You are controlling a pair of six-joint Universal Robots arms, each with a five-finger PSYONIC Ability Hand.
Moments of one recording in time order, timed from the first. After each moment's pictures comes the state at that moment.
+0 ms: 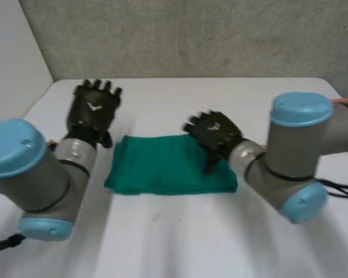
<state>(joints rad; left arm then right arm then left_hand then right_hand) 4.27 -1.86 -1.71 3.65 -1.67 3.67 2.16 -0.96 1.24 -0.05 1.31 2.69 0.20 0.20 0.21 0.20 0.05 0.20 0.22 0.21 0.23 0.06</state>
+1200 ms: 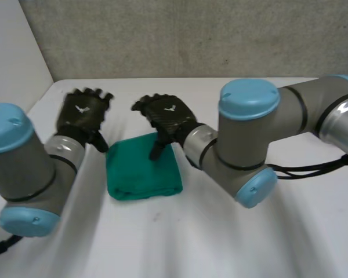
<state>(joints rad) 4.30 -1.87 -1.65 3.47 -1.65 3.49 2.29 -0.80 0.90 0.02 1.32 3.09 0.20 0.20 0.21 0.20 0.05 0.20 0.22 0.21 0.23 0.06</state>
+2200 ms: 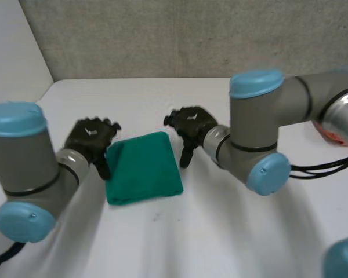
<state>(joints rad) 4.30 -1.95 -1.58 3.22 -1.62 3.46 2.21 -0.71 0.75 0.31 1.40 2.89 0.20 0.20 0.21 0.20 0.05 0.20 0.22 0.21 0.23 0.06</state>
